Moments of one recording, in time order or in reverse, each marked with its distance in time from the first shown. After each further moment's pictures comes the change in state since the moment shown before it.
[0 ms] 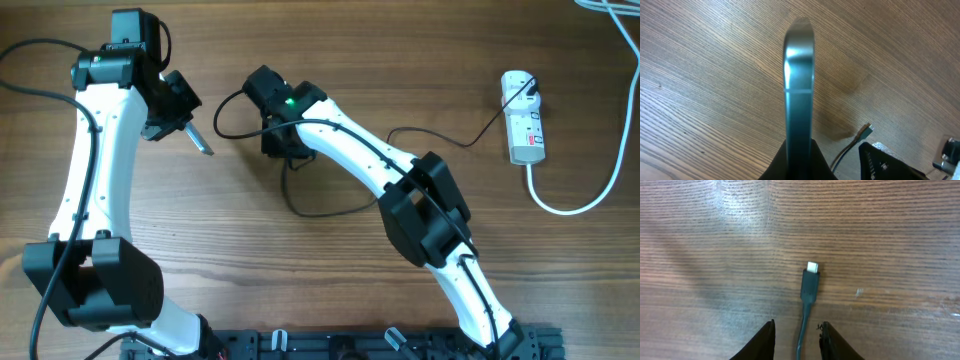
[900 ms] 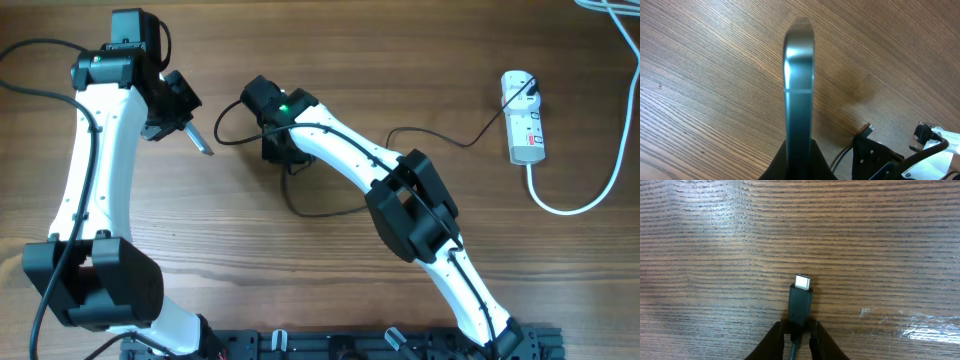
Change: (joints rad) left arm 0.000 0.000 0.000 0.000 0.000 0.000; right arm 0.009 0.071 0.016 0.003 0.036 0.004
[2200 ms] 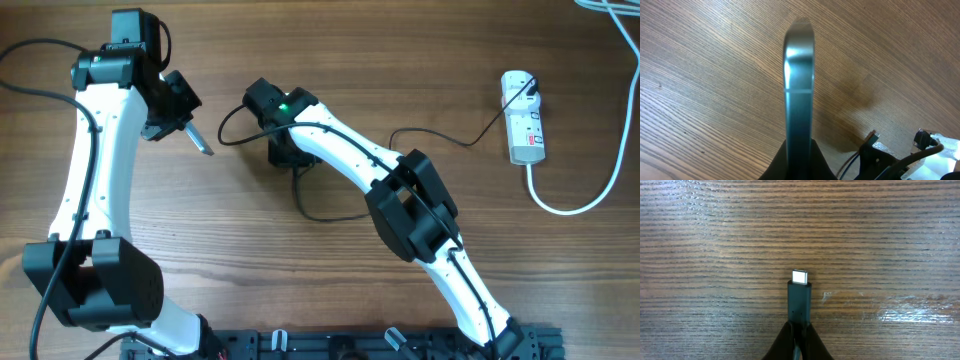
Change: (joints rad) left arm 0.000 0.000 0.000 0.000 0.000 0.000; right arm 0.000 0.003 0.010 -0.091 0.047 -0.012
